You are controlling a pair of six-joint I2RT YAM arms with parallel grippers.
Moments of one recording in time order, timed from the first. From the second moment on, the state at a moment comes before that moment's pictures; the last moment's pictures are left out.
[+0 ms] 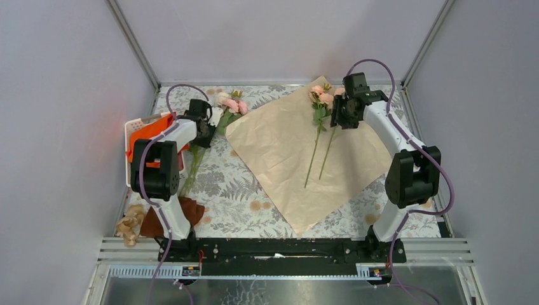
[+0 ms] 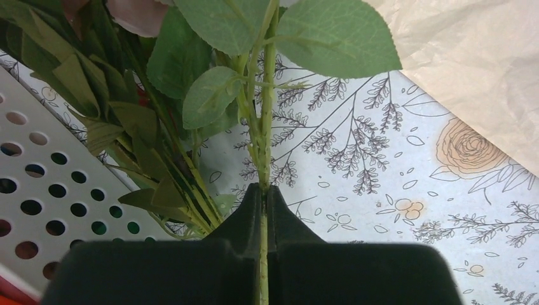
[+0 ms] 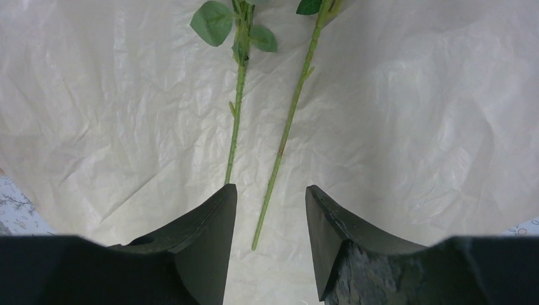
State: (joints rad) left arm -0.04 1.84 1.21 -0.48 0.02 0.33; right arm 0.21 1.77 1.55 -0.79 0.01 0.32
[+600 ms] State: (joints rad) left arm 0.08 1.51 1.26 -0.44 0.38 -0.02; right arm 0.49 1.55 1.40 -0.55 -0.12 0.31
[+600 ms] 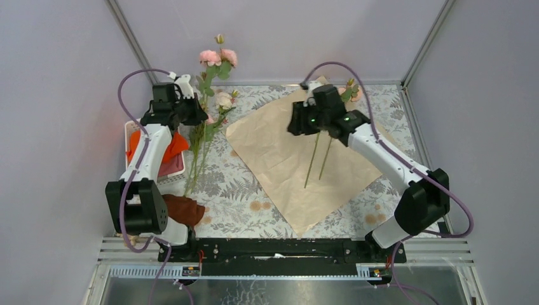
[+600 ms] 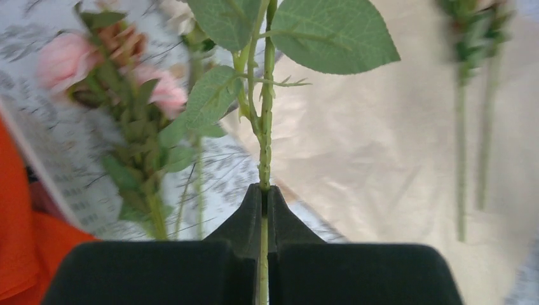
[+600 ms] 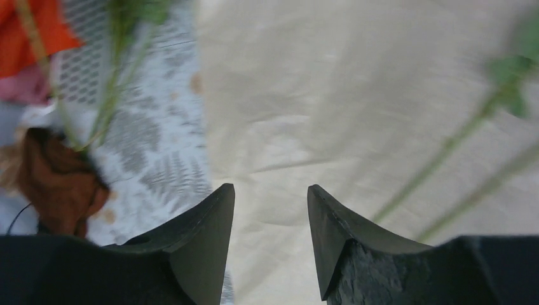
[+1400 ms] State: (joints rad) left arm 0.08 1.29 0.99 -0.07 0.75 -0.54; right arm 0.85 2.07 1.64 0.11 -0.40 0.70
